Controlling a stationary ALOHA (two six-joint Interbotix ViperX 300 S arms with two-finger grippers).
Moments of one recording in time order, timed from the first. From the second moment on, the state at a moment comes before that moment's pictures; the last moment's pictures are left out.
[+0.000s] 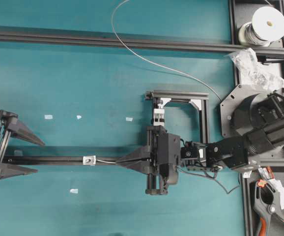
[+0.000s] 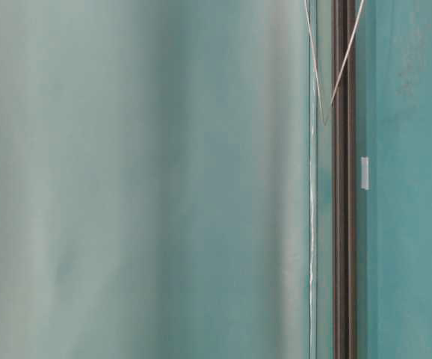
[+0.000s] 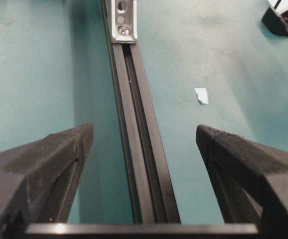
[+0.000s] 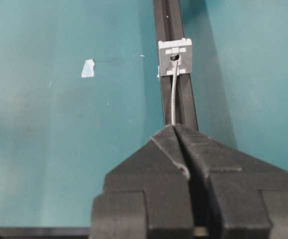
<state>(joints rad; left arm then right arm) -0.30 0.22 1.10 -0.06 -1.06 -0.16 0.52 0.09 1.01 0.71 -0.74 -0.01</state>
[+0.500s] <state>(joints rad) -0.30 0.22 1.10 -0.06 -1.06 -0.16 0.50 0.11 1.00 0.71 -0.74 -0.02</state>
